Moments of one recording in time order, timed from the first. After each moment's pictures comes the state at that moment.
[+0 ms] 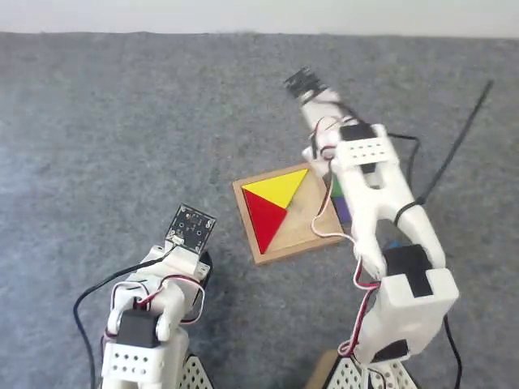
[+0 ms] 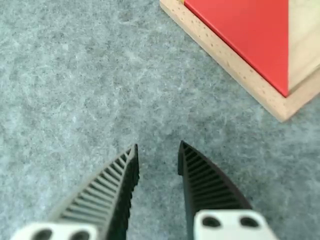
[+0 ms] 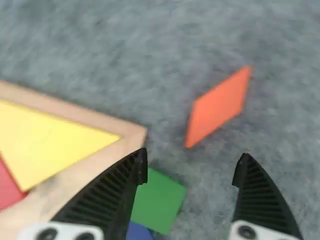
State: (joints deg) left arm 1.1 -102.9 97.1 72.3 -11.0; right arm -14.3 13.6 6.9 50.5 24.9
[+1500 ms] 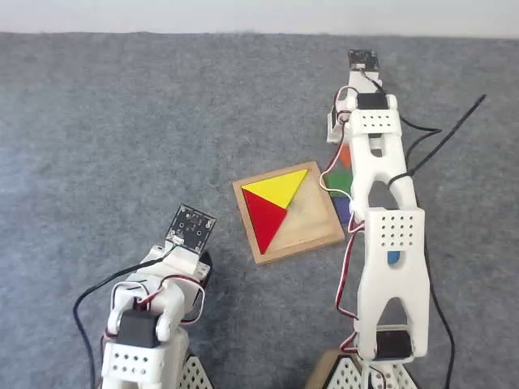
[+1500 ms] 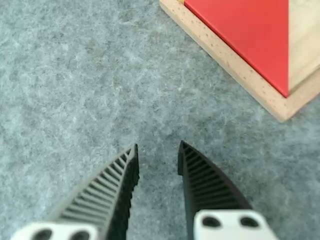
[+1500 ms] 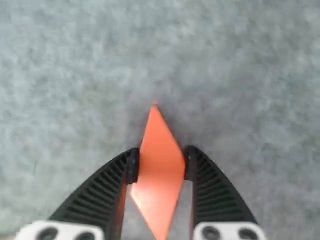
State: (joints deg) left arm 1.1 -102.9 97.1 72.3 -11.0; right arm -7.0 60.6 -53.6 73.6 -4.7
